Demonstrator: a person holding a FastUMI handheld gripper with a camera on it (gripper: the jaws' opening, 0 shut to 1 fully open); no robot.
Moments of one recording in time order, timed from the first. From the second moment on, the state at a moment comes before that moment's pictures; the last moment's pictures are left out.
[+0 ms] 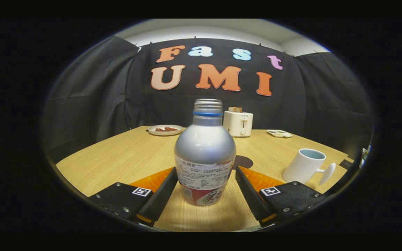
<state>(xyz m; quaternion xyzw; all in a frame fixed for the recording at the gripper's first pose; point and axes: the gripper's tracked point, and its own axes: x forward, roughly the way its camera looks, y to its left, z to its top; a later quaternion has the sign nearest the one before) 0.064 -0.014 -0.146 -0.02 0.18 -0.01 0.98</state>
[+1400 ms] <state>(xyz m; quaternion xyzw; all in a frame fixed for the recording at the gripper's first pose) 0.073 -0.060 -0.097 0.26 0.16 -0.08 0.95</state>
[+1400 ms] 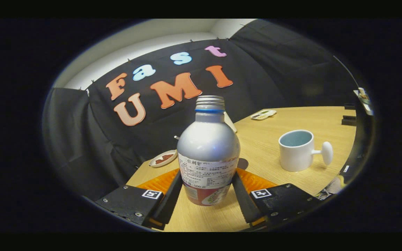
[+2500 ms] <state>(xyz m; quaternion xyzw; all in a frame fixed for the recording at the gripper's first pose) 0.113 -0.095 -0.105 0.58 0.13 -0.14 0.79</state>
